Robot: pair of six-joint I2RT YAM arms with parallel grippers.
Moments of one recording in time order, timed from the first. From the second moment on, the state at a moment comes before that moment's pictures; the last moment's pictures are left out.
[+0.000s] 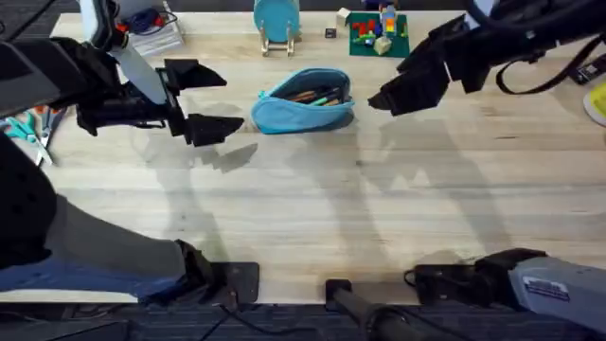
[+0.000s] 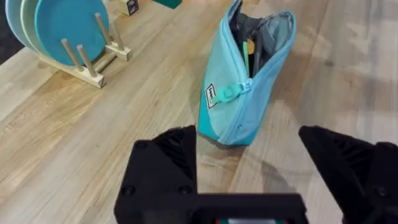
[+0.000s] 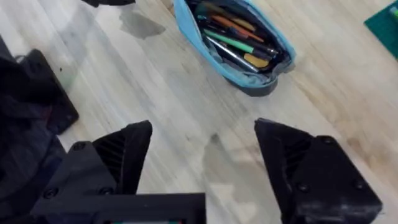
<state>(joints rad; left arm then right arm) 0.45 1.69 1.01 -0.89 1.18 1.51 0.25 1.35 1.38 -1.09 -0.56 -0.42</state>
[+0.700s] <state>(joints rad) 0.45 1.69 1.01 -0.89 1.18 1.51 0.33 1.36 1.52 -0.94 -0.41 -0.27</state>
